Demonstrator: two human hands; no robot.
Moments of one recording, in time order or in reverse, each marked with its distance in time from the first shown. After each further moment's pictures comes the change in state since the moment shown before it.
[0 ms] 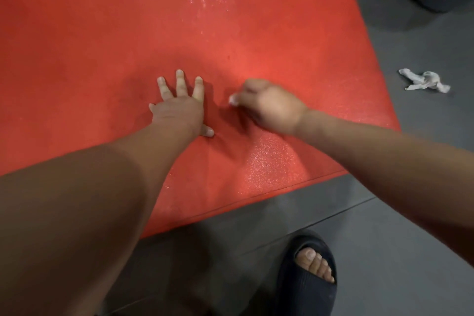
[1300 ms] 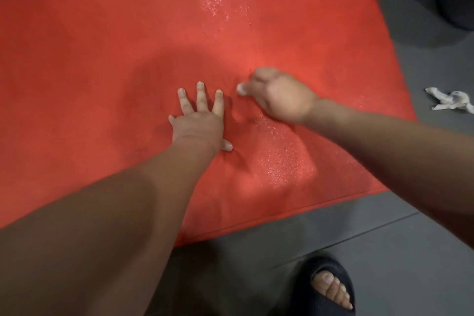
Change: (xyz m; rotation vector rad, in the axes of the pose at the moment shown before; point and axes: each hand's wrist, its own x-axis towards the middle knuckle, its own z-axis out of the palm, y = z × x) left_hand 0.006 -0.005 0.002 0.025 0.000 0.031; right_hand 0.059 0.019 -0.006 -0.101 0.020 -0.034
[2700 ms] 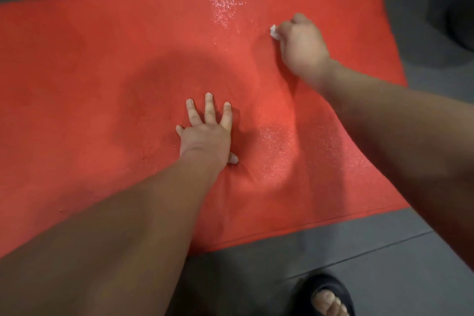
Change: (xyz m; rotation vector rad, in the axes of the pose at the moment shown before) left_hand 0.002 -0.002 0.002 0.009 -0.007 0.012; right_hand 0.071 0.068 -0.034 -0.059 0.106 0.472
